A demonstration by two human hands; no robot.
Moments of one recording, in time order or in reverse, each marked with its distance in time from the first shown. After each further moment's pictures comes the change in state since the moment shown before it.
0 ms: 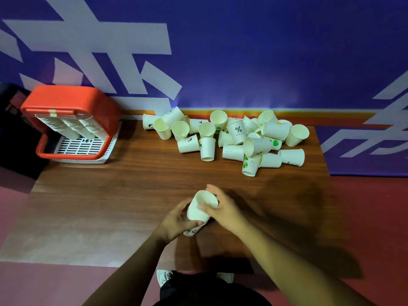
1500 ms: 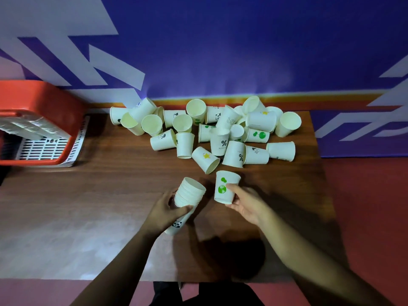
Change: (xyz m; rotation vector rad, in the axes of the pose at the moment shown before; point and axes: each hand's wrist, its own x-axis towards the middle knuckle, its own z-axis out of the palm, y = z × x) left_hand 0.071 0.034 0.041 0.092 0.151 -0.097; right_hand 0.055 0.087 -0.121 0.867 0.034 0.541
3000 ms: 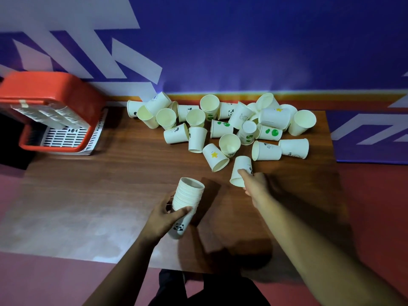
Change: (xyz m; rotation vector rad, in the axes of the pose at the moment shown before) left_hand -0.044 -0.021 -0.006 -0.218 0.082 -0.035; right_hand 0.035 -0.009 0.012 -0.371 0.439 -0.160
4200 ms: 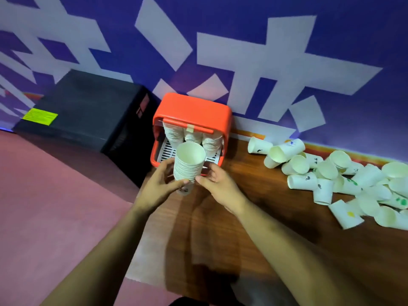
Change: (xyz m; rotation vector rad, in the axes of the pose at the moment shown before) left_hand 0.081 -0.005 -0.504 -0.182 0.050 0.332; right_hand -0.256 -0.150 0.502 -0.144 -0.674 -0.579
